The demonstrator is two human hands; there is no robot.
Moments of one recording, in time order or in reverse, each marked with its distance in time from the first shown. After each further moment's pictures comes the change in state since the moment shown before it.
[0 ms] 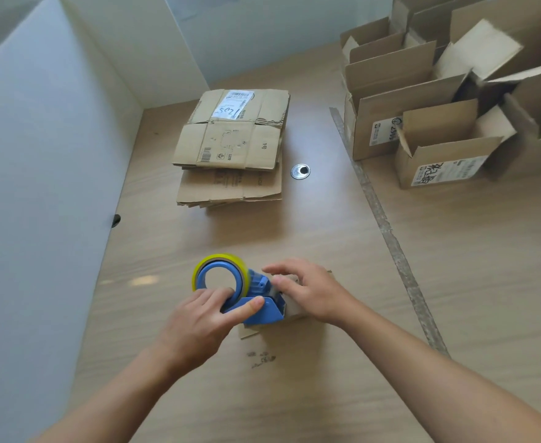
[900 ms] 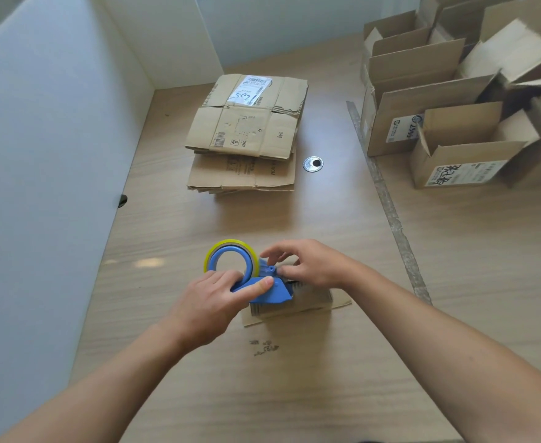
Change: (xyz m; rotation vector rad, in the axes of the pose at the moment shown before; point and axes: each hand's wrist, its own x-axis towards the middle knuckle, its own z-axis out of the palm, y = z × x) left_hand 0.001 -0.010 0.007 -0.100 -0.113 -0.078; right_hand 0.038 -0.022 -0.016 -0.220 -0.326 0.028
